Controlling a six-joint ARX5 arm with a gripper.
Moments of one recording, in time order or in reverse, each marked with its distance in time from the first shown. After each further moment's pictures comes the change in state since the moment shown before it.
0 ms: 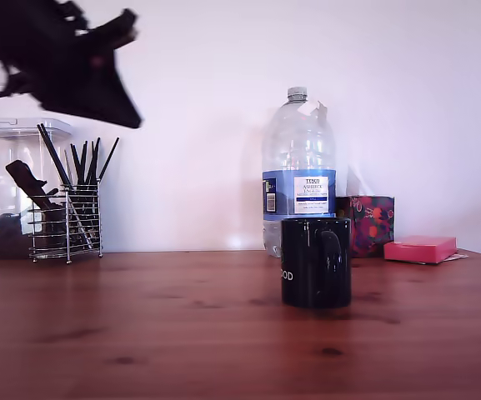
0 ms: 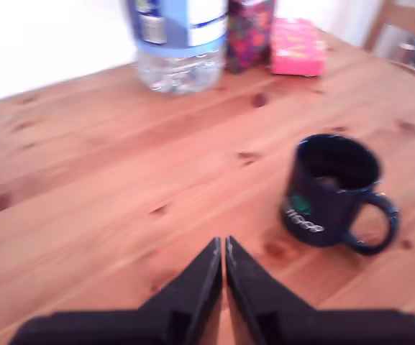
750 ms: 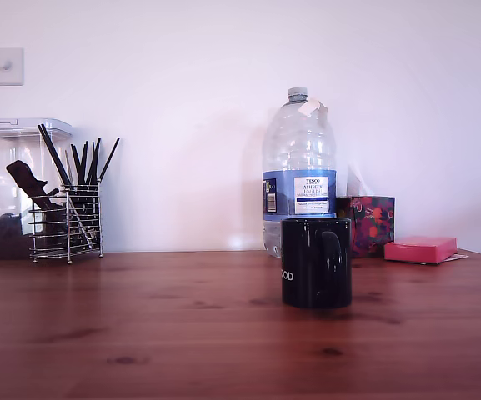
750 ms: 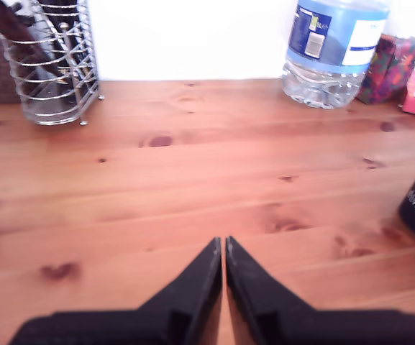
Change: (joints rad) arm 0.357 -0.579 -0.498 0.070 0.045 -0.086
